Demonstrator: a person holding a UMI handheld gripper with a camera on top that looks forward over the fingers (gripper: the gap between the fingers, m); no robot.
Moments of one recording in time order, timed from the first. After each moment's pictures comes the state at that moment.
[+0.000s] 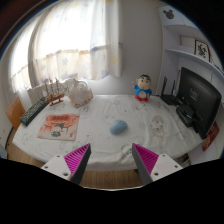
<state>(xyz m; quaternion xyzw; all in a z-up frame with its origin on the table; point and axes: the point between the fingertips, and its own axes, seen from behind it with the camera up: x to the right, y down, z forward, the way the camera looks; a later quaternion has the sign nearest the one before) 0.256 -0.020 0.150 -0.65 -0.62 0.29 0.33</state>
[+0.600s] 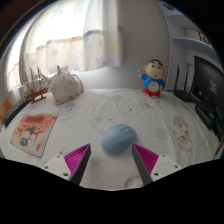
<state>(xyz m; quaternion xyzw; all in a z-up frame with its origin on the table) 0.077 0.008 -0.005 -0.64 -0.62 0.31 0.33</state>
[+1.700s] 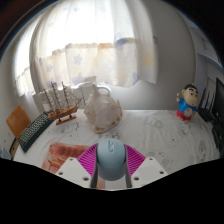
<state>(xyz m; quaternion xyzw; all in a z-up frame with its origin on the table) -0.007 -0.173 0.097 -0.60 -0.65 0.36 0.29</state>
